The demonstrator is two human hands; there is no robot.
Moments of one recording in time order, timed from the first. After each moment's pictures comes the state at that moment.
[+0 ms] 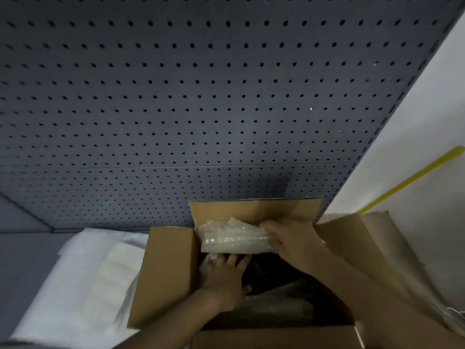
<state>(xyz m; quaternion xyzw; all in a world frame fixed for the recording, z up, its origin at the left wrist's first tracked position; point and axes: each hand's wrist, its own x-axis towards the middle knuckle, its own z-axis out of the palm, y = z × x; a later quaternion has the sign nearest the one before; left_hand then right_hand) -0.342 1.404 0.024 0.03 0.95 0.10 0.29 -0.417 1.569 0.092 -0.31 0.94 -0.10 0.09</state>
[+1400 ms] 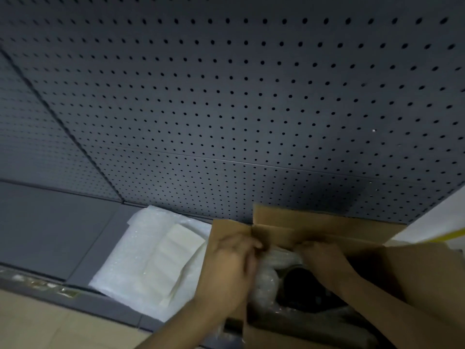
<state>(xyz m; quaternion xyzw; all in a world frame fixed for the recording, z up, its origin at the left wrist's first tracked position) -0.286 1.321 0.096 -0.05 0.95 0.28 -0.13 -0.430 1.509 0.026 -0.38 0.92 0.05 0.08</state>
